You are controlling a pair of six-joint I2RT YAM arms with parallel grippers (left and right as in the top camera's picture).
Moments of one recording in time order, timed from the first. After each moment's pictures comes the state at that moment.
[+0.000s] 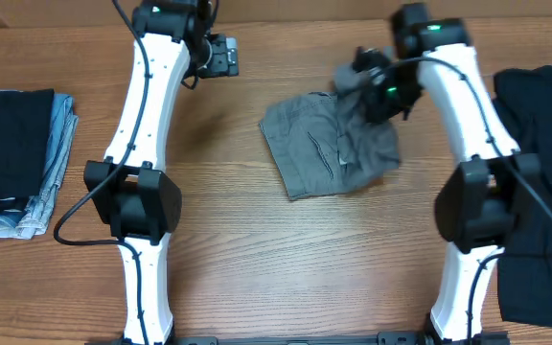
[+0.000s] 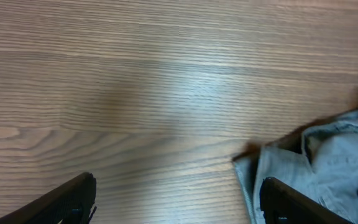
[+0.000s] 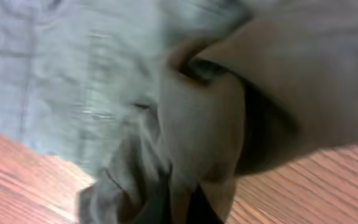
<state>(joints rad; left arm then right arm) -0.17 2.33 2.44 -1.29 0.02 -0.29 0.17 2.19 2.08 -1.36 -0.18 -0.45</state>
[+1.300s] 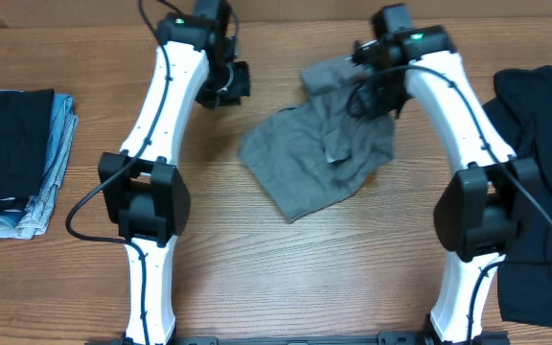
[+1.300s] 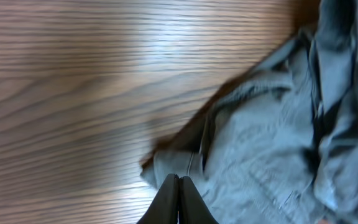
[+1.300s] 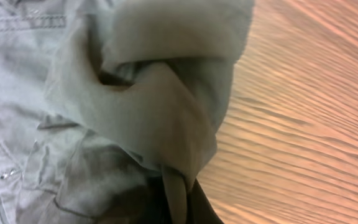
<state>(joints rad) -0.23 2.33 2.30 -1.33 0.20 -0.28 0.17 2.14 1.99 -1.20 0.02 -0.23</state>
